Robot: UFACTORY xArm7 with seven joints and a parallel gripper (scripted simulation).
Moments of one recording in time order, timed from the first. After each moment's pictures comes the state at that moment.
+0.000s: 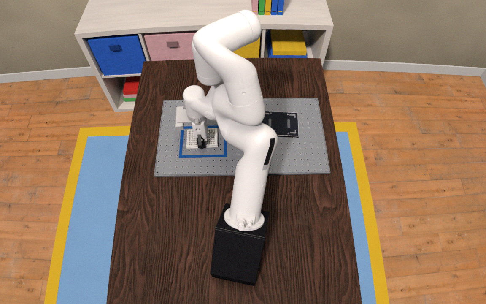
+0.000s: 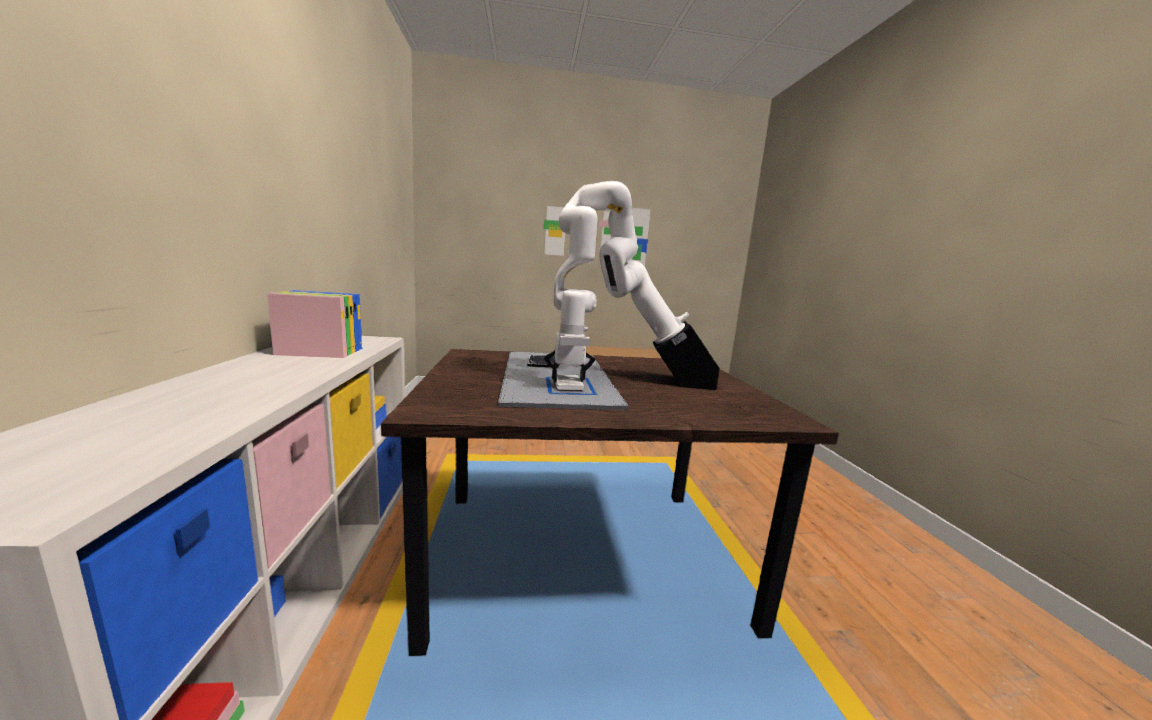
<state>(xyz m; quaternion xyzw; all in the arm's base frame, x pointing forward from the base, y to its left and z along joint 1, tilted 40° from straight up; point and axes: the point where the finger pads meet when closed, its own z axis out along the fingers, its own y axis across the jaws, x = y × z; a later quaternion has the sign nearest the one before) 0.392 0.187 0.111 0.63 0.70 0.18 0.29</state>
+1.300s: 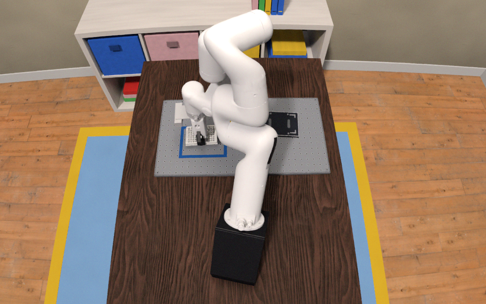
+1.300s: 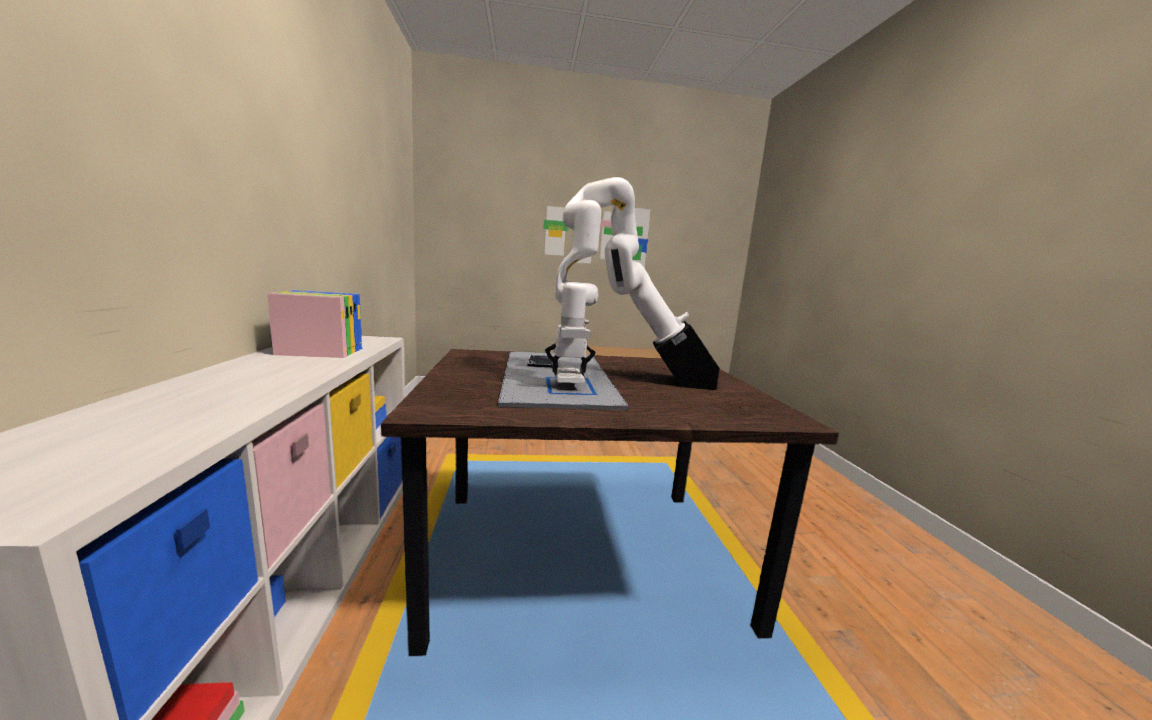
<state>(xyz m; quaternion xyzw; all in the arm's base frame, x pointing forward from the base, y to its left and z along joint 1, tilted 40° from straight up) 0.377 0.190 0.130 0.63 0.70 0.18 0.29</state>
